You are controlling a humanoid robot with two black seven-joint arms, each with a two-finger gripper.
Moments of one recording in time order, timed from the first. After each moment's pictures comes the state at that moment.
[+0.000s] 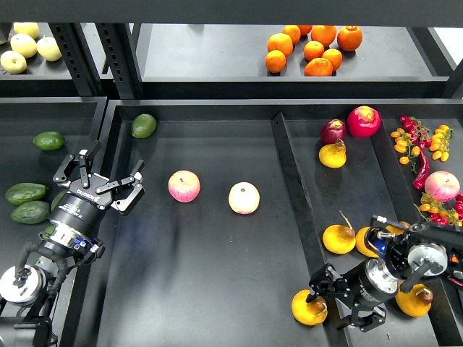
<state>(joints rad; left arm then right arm) -0.04 0.00 -1.56 -1.13 -0.20 -0.49 0.46 0.86 -0.42 -0.17 0.95 -0.18 0.58 -0.49</state>
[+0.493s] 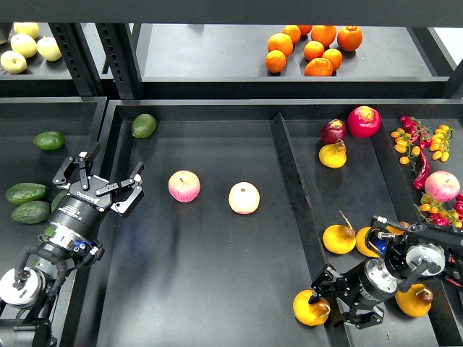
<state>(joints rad) -0.03 0.00 -1.56 -1.13 -0.21 -0.49 0.46 0.85 -0.39 -0.17 0.91 -0.17 0.58 -0.49</state>
